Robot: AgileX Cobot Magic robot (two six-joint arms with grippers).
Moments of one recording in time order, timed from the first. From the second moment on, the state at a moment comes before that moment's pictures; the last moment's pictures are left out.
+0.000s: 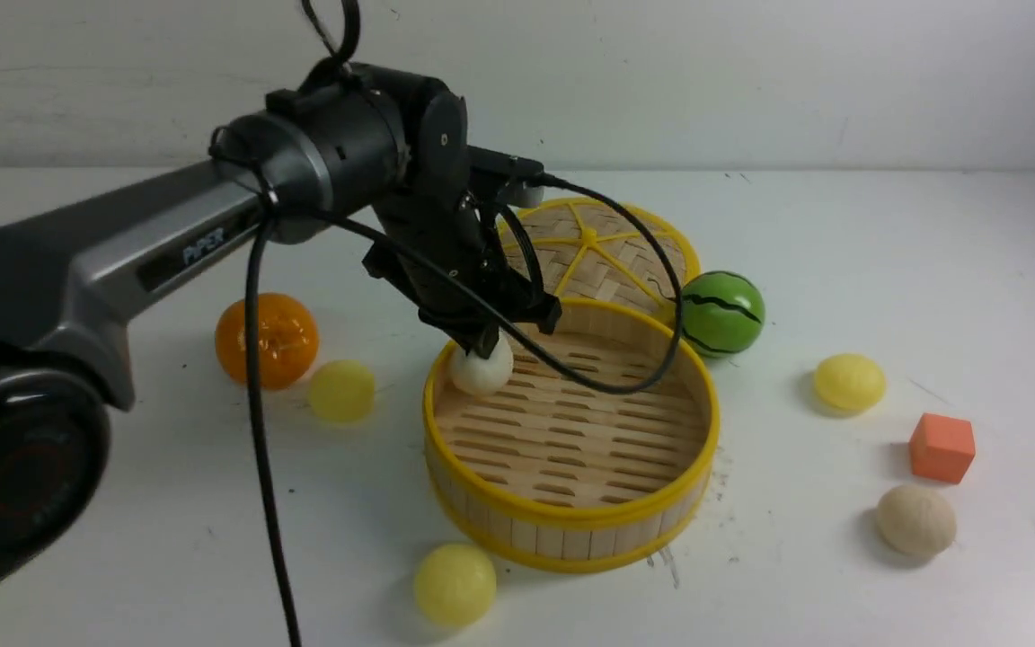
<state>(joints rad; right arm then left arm) 0.10 -0.01 0.02 -0.04 0.39 0.13 -0.47 2.19 -1.95 -0.02 0.98 0.00</state>
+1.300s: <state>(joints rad) 0.10 -0.01 0.02 -0.04 0.39 0.13 -0.29 2.05 -1.78 0.06 1.08 -0.07</state>
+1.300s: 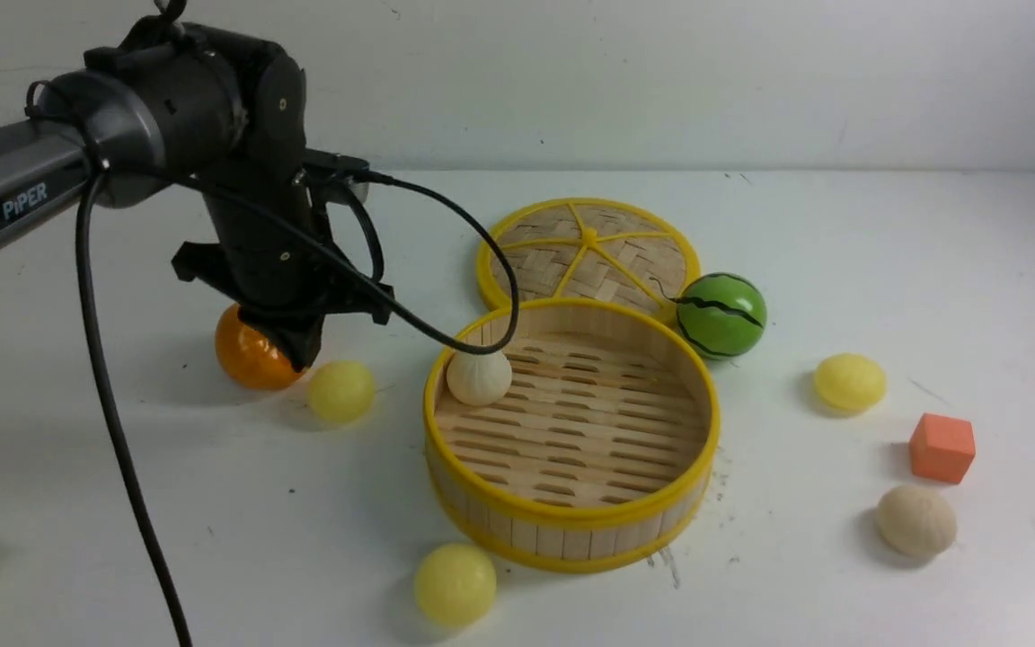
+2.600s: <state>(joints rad) 0.10 -0.01 0.02 -0.04 0.39 0.13 -0.27 2.14 -1.78 0.04 0.91 -0.05</state>
